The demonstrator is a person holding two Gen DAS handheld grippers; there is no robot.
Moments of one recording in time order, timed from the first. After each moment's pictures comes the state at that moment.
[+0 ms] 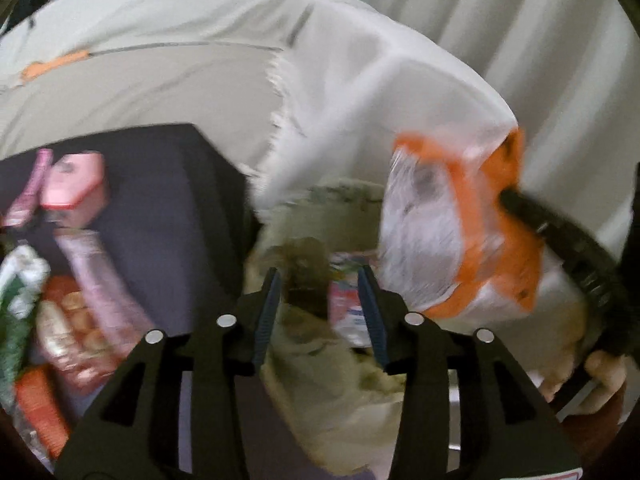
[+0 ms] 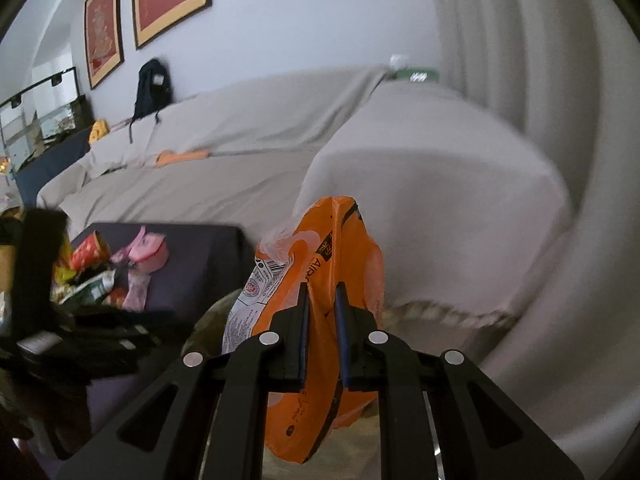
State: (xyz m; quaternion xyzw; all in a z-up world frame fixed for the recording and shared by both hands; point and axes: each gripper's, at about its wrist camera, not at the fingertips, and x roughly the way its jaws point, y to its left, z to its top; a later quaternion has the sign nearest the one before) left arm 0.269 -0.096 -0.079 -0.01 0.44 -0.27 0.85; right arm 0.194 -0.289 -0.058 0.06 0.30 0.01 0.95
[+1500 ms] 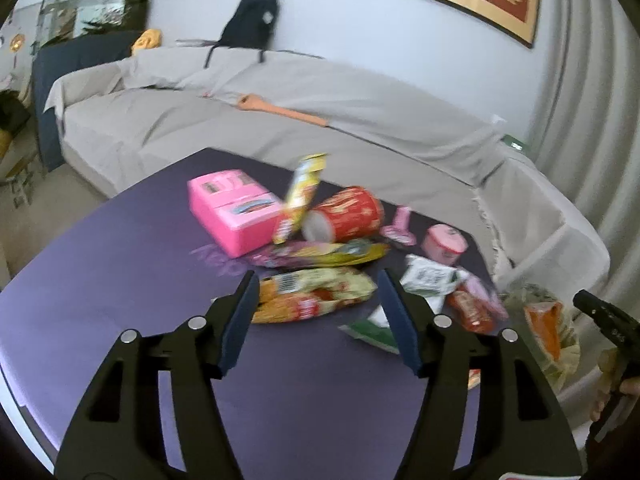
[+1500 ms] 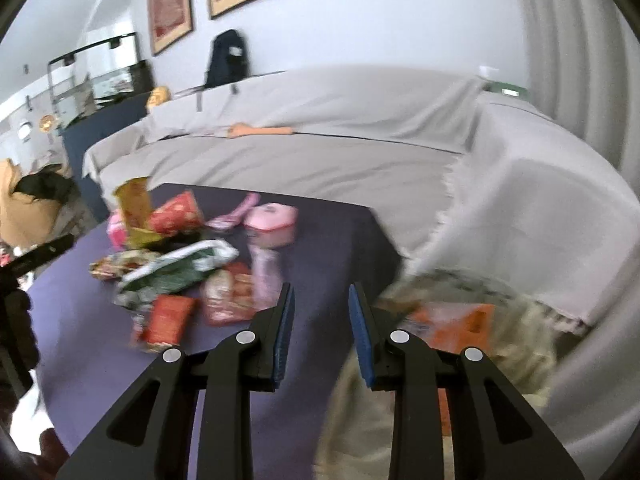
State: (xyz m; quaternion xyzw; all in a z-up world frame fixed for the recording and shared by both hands) left arm 0.175 0.246 -0.048 -0.12 0.30 -0.01 0.95; right arm 0.180 -0.127 -0.048 0.02 0.30 0.11 0.95
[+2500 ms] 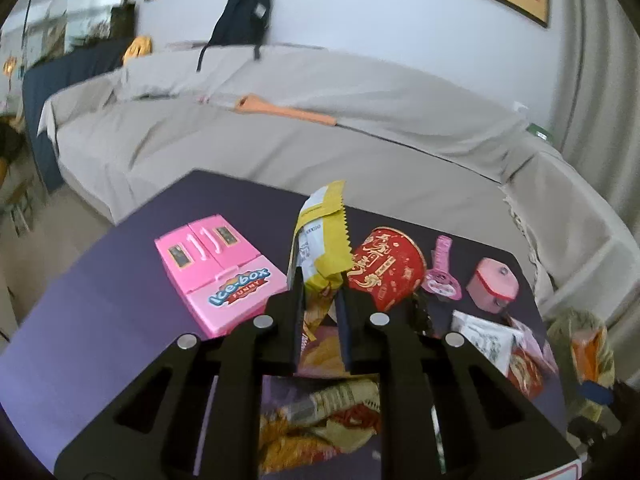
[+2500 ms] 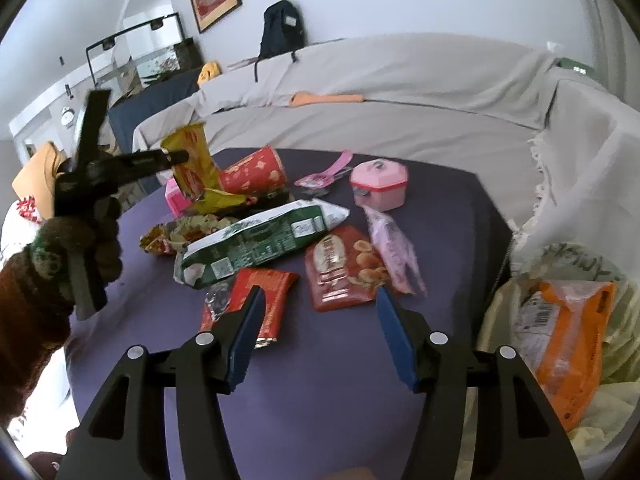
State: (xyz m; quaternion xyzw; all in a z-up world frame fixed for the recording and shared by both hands) left arm 0.282 0.240 -0.047 -0.06 0.31 0.00 0.95; right arm 0.196 -0.047 -0.091 0.03 0.34 0.21 0.91
